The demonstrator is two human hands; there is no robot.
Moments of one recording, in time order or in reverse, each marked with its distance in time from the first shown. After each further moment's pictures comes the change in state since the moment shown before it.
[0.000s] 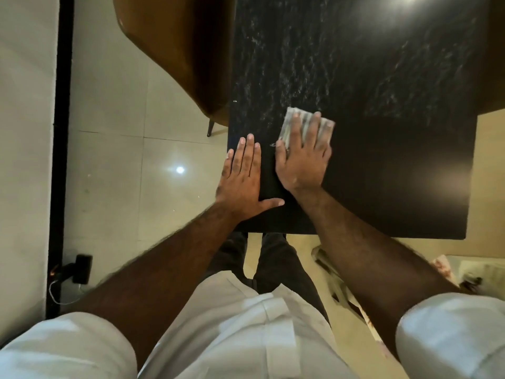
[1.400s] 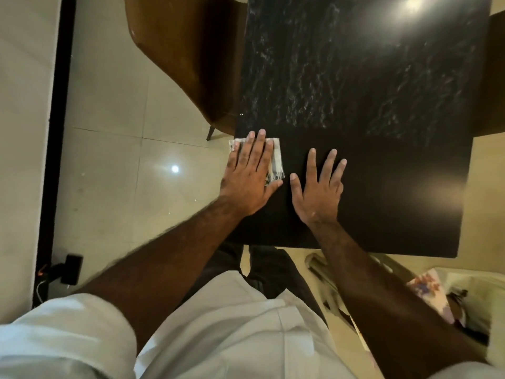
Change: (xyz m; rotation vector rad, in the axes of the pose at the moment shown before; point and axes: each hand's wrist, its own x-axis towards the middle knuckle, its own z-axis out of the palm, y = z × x) left_hand 0.035 -0.010 -0.018 0.042 0.133 0.017; right_hand -0.032 0.039 0.000 0.049 -0.165 0.043
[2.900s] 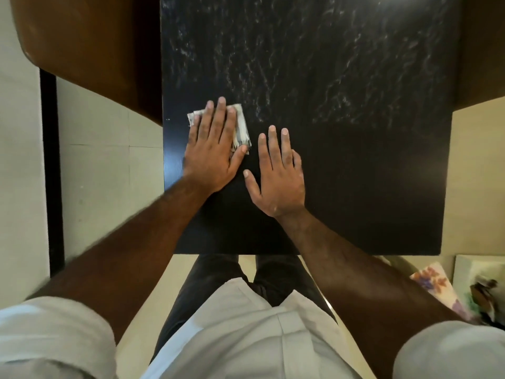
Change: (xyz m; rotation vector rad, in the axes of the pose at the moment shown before) left_hand 0.092 0.065 -0.015 0.101 0.077 -0.026; right_hand 0.047 0.065 -0.026 -0.042 0.122 -0.334
